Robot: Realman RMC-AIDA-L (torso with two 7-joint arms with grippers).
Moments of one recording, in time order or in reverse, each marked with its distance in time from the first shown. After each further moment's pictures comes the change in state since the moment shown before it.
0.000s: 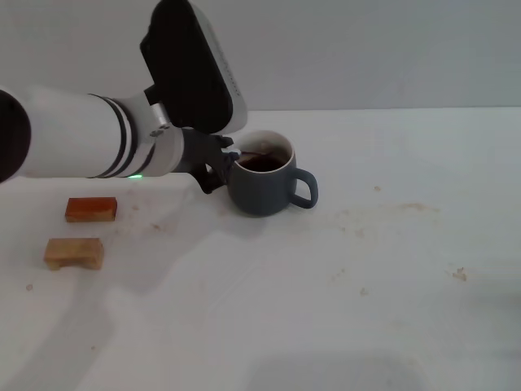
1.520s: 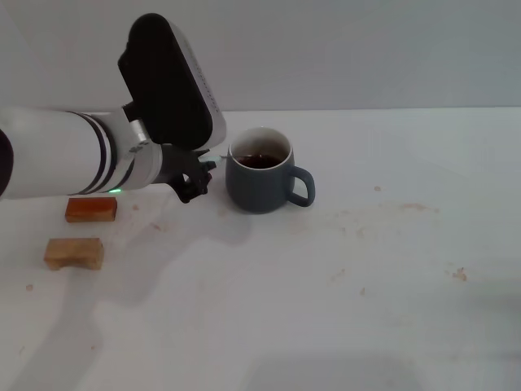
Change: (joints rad) left arm 0.070 -0.001 0.018 -0.043 0.068 0.005 -0.024; right arm -0.005 -0.001 -0.024 0.011 -0.003 -0.007 0.000
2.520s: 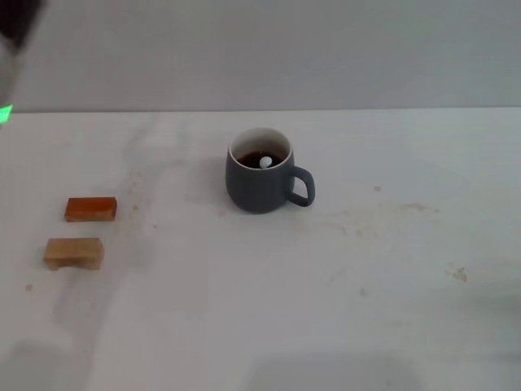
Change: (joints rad) left arm 0.445 0.007 0.144 -0.034 0.000 1.479 -0.405; right arm -0.003 0.000 -0.005 0.001 0.002 -0.003 0.000
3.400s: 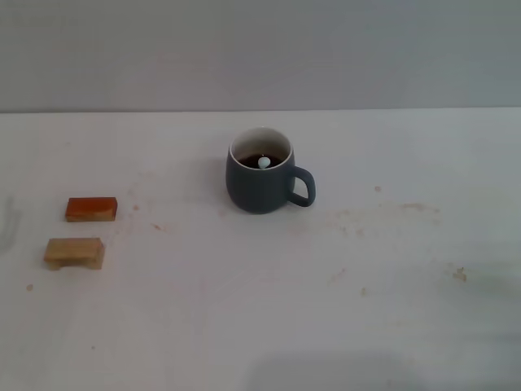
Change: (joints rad) left arm -0.222 0.003 -0.221 1.330 0.025 0.792 -0.461; right arm 0.054 -0.008 0.011 -0.008 0.000 -0.028 0.002
